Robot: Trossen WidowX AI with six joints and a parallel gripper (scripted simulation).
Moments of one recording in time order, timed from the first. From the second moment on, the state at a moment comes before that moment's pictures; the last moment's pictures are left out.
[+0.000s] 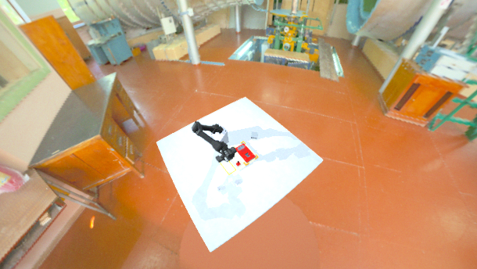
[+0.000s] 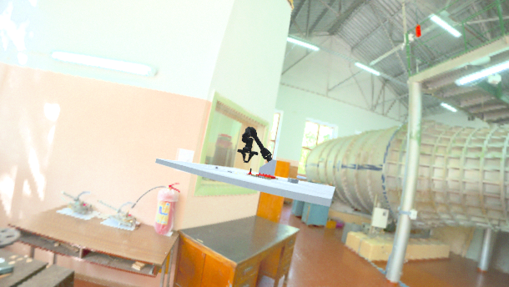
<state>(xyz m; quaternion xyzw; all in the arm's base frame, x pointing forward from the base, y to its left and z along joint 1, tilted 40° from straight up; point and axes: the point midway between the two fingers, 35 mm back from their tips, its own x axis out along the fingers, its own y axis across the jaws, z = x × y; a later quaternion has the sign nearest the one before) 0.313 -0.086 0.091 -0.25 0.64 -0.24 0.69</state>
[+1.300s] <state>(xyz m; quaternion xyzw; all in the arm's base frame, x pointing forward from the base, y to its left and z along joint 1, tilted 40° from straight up) 0.310 -0.161 0.022 -0.25 0.64 -0.24 0.68</state>
